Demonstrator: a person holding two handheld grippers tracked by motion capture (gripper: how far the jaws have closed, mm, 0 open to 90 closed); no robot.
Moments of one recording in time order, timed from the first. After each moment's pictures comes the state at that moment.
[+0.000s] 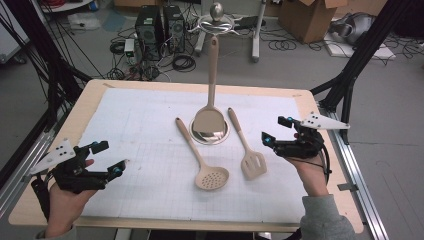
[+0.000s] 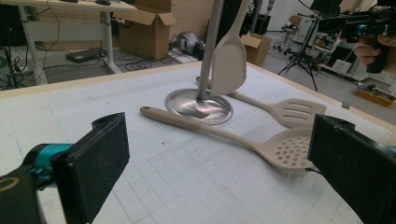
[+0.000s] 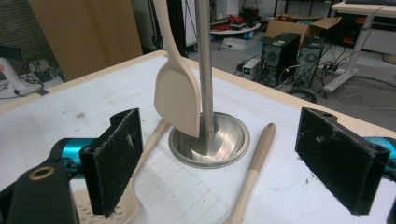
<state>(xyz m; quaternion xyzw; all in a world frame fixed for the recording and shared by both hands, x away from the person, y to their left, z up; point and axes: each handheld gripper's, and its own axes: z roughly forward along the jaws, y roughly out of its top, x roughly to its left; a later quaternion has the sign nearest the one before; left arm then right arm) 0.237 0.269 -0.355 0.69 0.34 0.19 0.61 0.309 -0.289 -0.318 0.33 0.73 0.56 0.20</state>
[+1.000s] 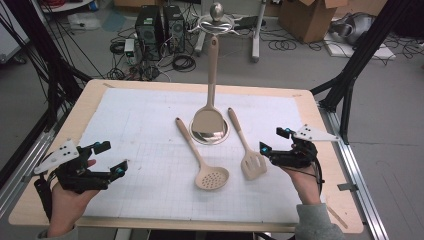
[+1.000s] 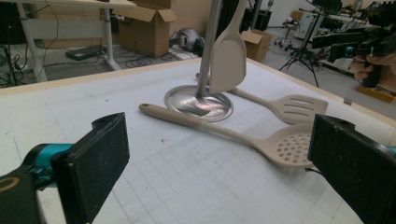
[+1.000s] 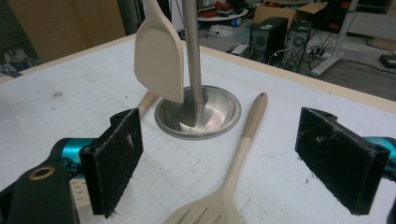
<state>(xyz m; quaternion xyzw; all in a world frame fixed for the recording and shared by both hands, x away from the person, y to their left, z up) 0.239 0.264 -0.357 0.70 0.34 0.19 0.60 0.305 -0.290 -0.357 0.35 0.74 0.54 0.21</state>
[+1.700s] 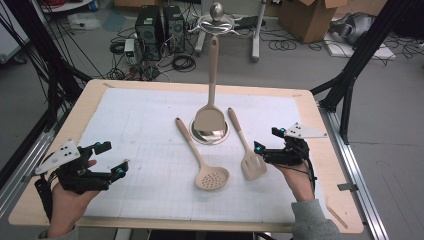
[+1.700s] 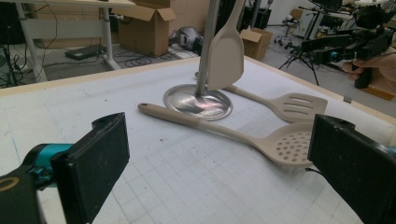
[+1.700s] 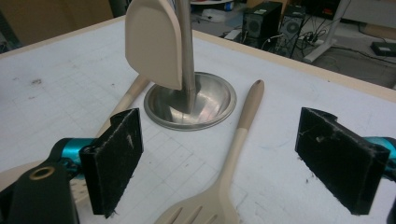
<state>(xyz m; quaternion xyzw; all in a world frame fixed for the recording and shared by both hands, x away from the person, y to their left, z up) 0.238 0.263 -0.357 0.70 0.34 0.19 0.60 0.317 -0.276 -0.365 0.37 0.75 0.50 0.22</state>
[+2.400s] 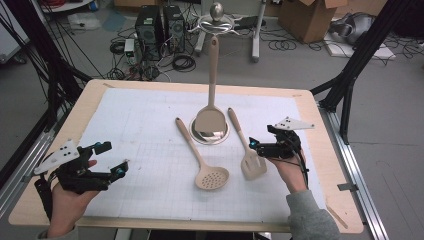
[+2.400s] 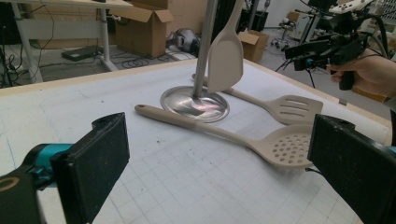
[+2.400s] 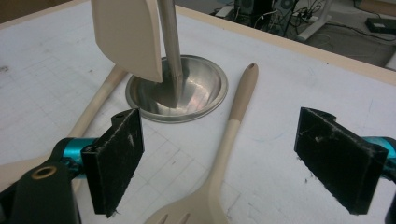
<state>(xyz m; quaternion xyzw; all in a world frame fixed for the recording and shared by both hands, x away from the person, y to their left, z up) 0.237 0.263 -0.356 0.69 0.34 0.19 0.61 0.340 -0.263 -0.370 0.39 0.77 0.46 0.22</state>
